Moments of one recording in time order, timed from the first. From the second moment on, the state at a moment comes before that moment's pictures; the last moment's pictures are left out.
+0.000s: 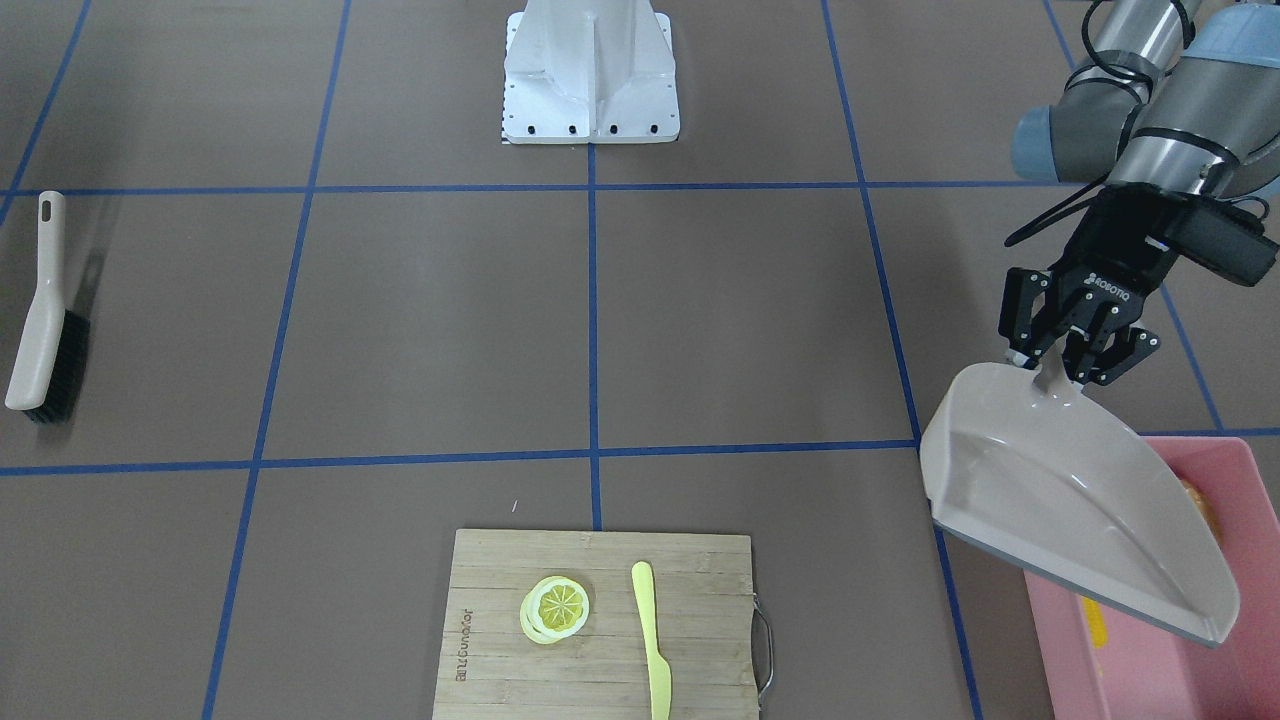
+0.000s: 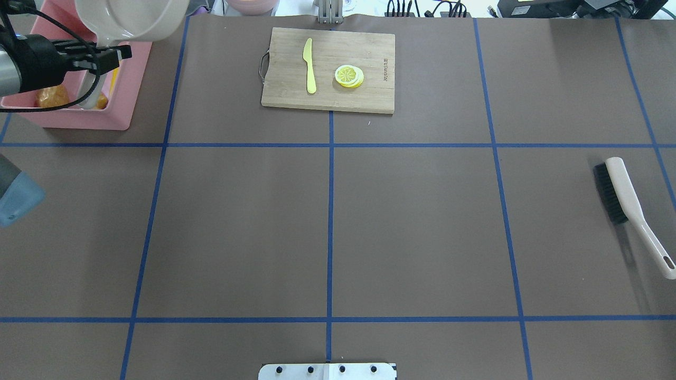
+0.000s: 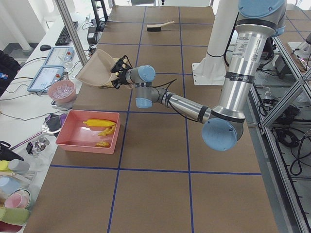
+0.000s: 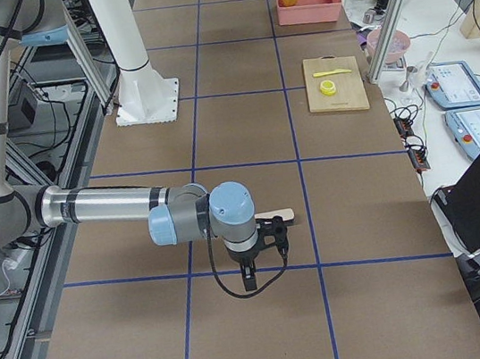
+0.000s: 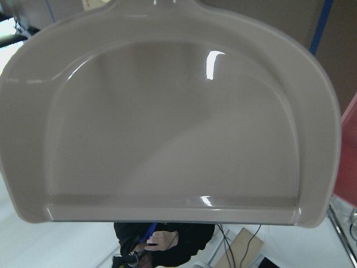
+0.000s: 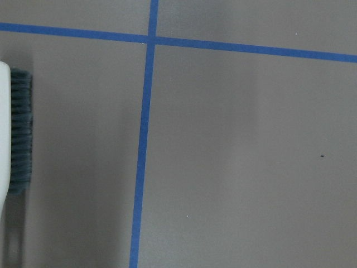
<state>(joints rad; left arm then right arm) -1.00 -1.79 -1.67 -2.73 -1.80 -0.65 1.57 -1.85 1.76 -1.40 2.28 -0.01</state>
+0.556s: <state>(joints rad) -0.99 -1.79 -1.72 -2.64 -1.86 -0.10 1.57 -1.85 1.74 -1.39 2.28 0.00</state>
